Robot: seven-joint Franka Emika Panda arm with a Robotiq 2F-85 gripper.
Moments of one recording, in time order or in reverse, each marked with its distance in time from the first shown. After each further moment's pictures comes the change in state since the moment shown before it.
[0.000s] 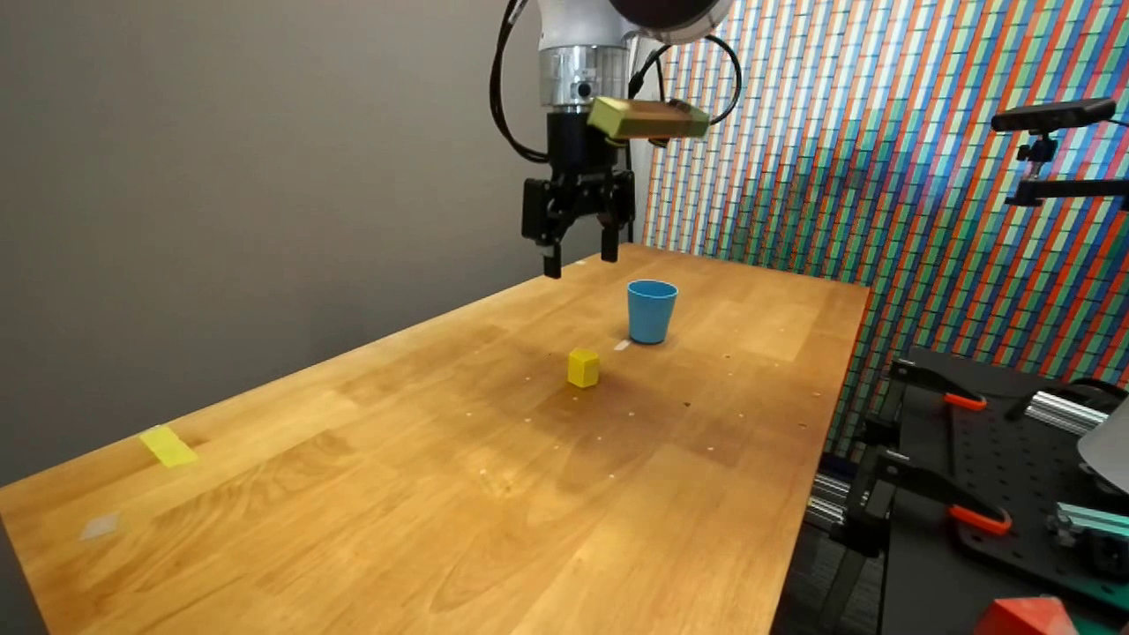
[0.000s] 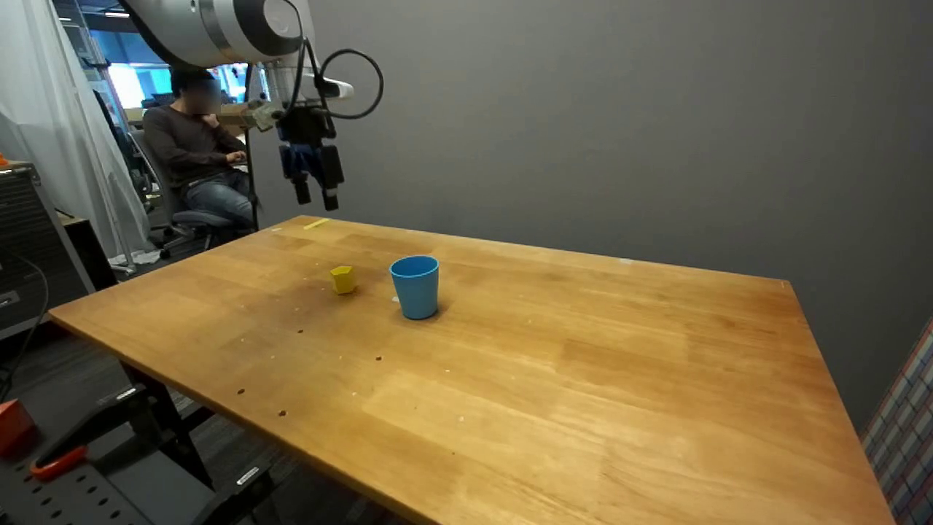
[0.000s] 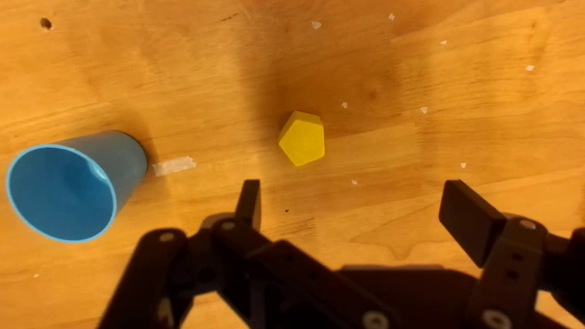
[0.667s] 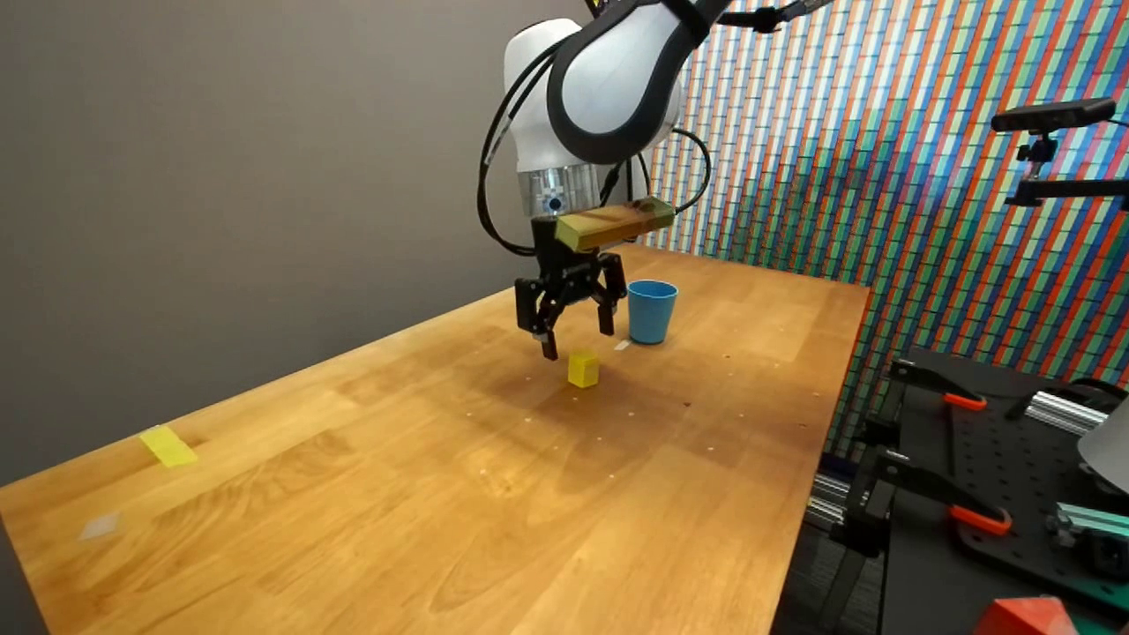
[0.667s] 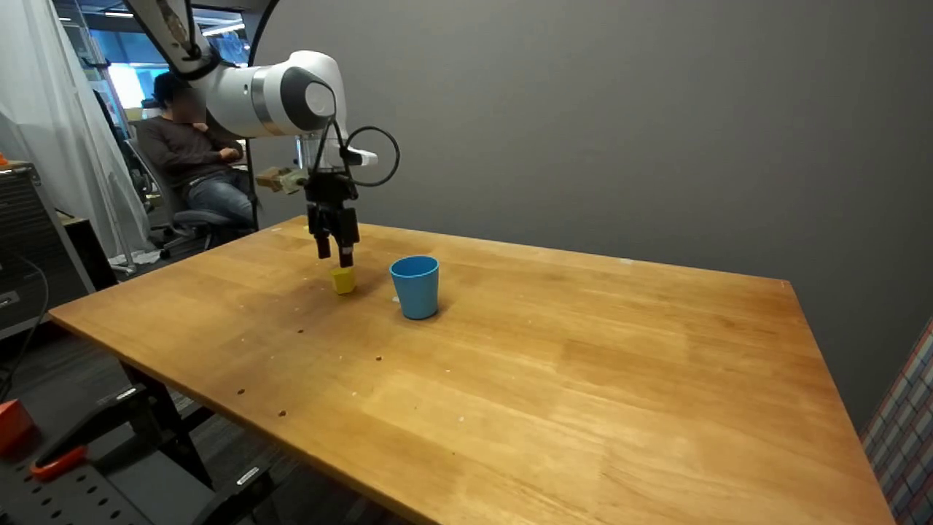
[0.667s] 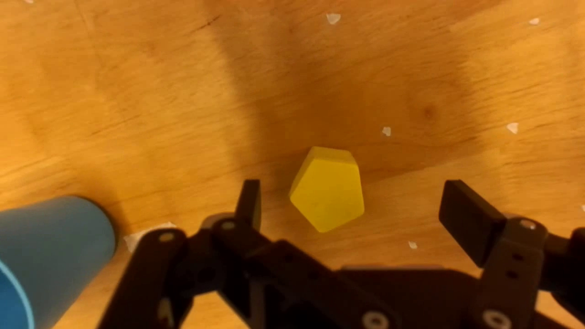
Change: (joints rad) arm 0.109 0.265 -0.125 0.136 0.021 0.000 0.075
